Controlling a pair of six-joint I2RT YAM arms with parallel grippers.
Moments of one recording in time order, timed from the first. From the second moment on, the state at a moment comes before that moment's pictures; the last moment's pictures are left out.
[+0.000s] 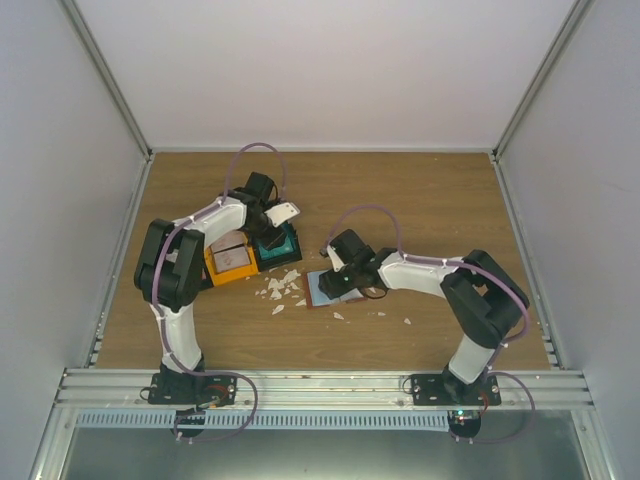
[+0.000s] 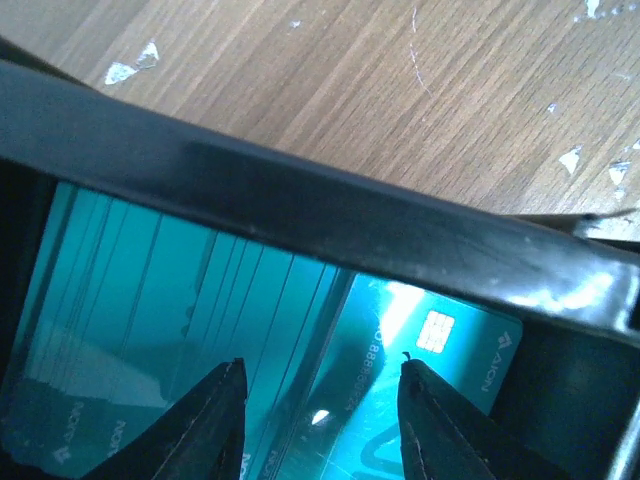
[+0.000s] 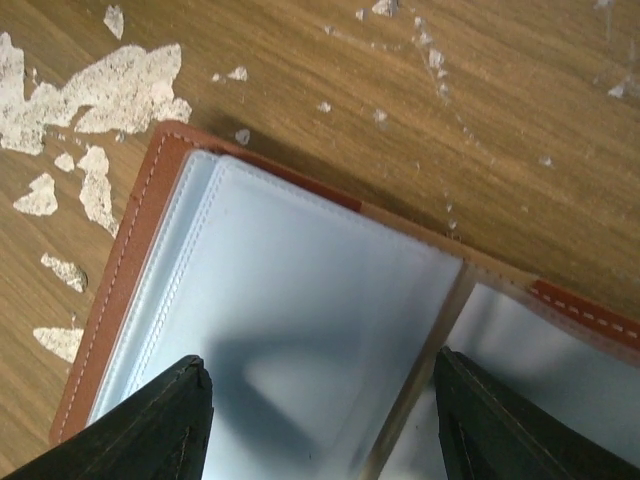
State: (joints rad) left arm -0.32 1.92 1.34 -0.64 0.19 0.53; right arm 0.76 1.72 0.91 -0.26 -0.14 0.24
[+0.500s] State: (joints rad) left arm -0.32 2.00 1.42 -0.76 0.20 0.63; right arm 0.75 1.77 0.95 -0.22 -0.14 0.24
